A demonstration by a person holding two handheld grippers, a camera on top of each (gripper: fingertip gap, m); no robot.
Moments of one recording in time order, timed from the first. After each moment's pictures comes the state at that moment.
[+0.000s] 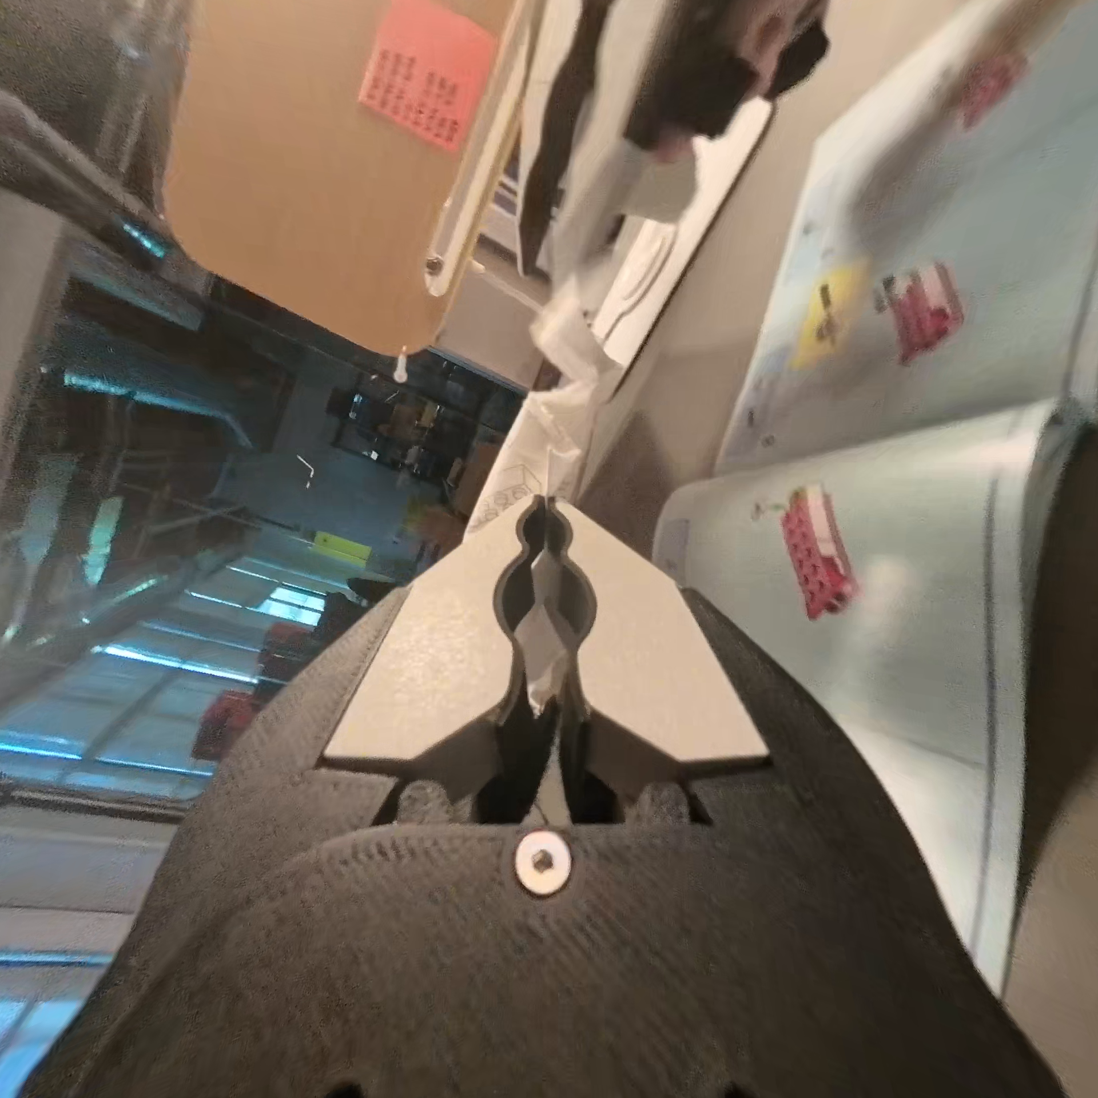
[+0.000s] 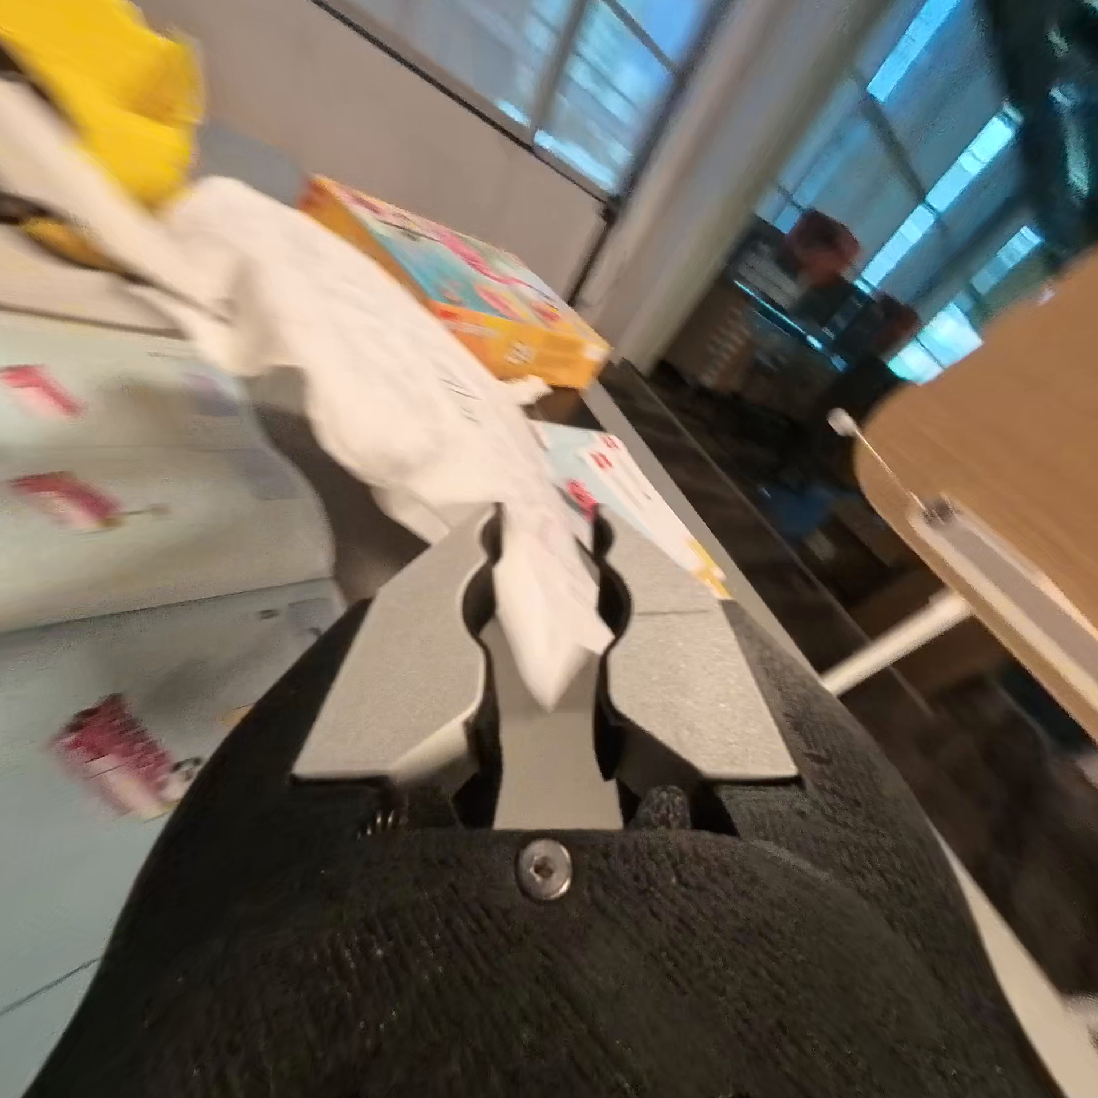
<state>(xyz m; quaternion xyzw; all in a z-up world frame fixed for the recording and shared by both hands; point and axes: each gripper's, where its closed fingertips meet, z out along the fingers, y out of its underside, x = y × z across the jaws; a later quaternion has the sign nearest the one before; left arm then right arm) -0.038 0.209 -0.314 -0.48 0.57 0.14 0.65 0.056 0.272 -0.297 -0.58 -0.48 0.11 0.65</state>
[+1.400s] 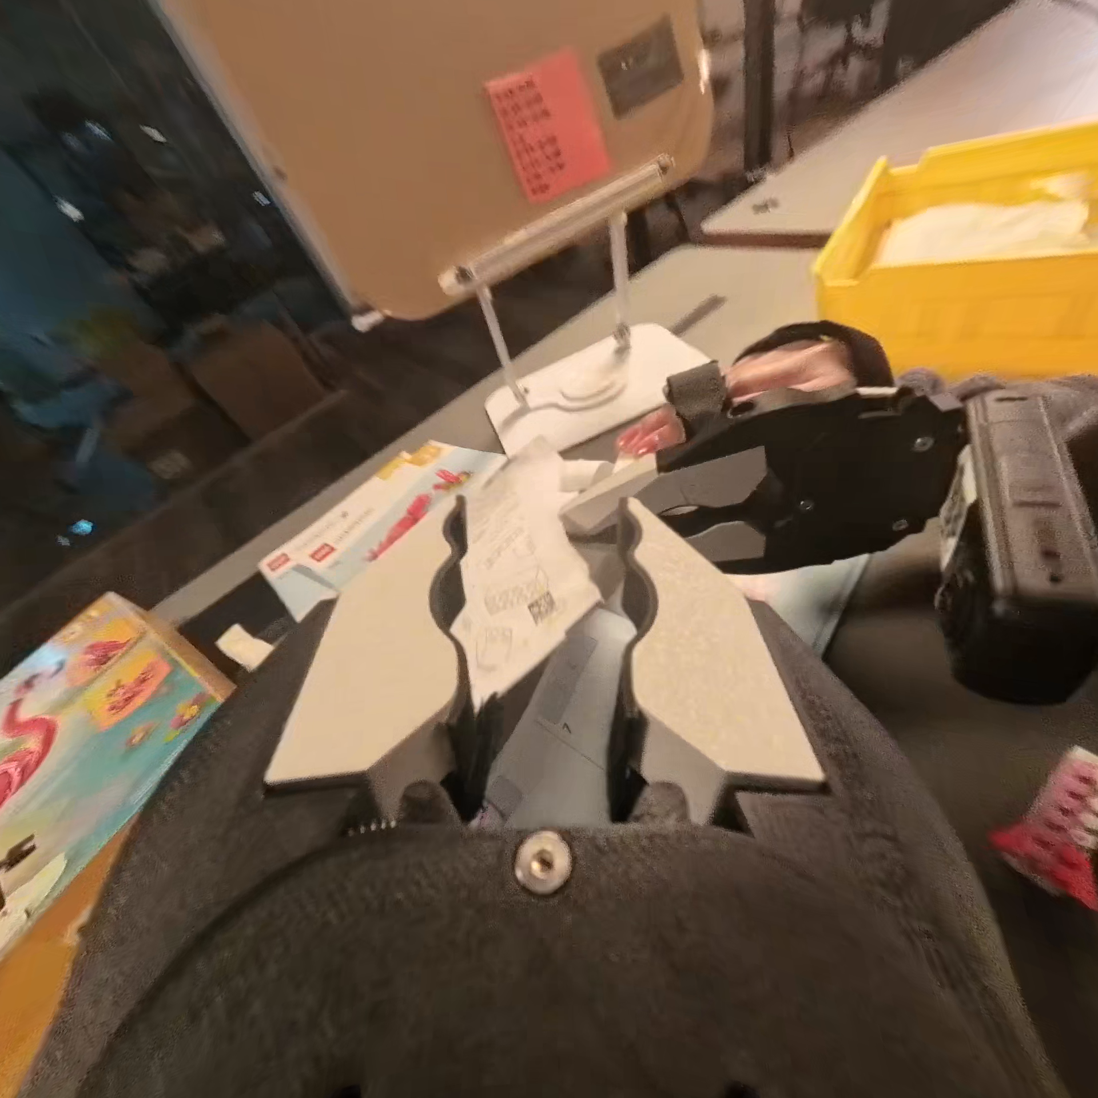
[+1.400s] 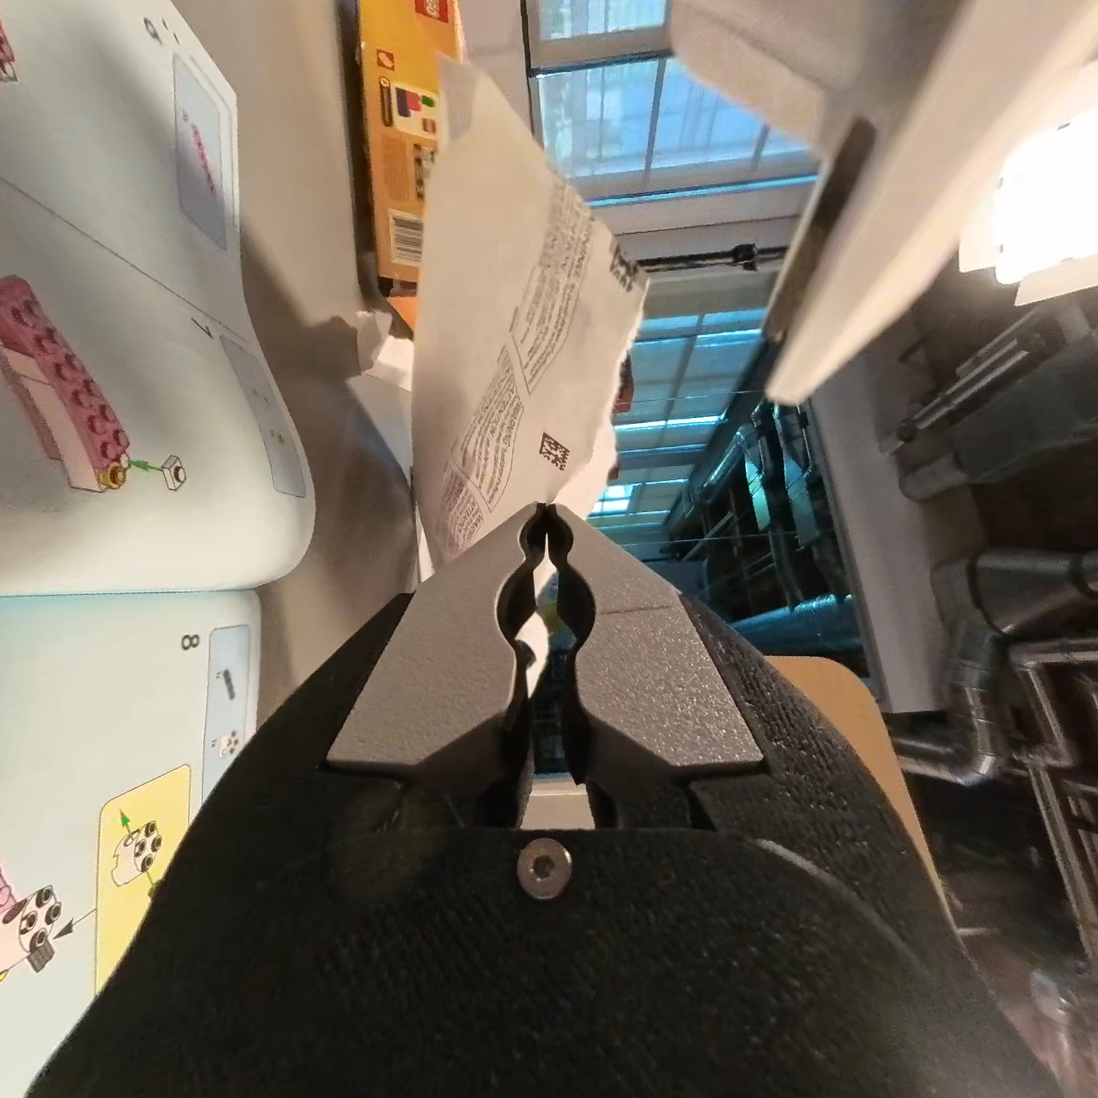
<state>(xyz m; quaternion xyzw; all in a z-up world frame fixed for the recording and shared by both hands) -0.031 0.193 -0.242 -0.67 0.42 -0.14 0.59 -0.022 0.237 -0.298 -0.34 -0.62 -0.28 0.65</state>
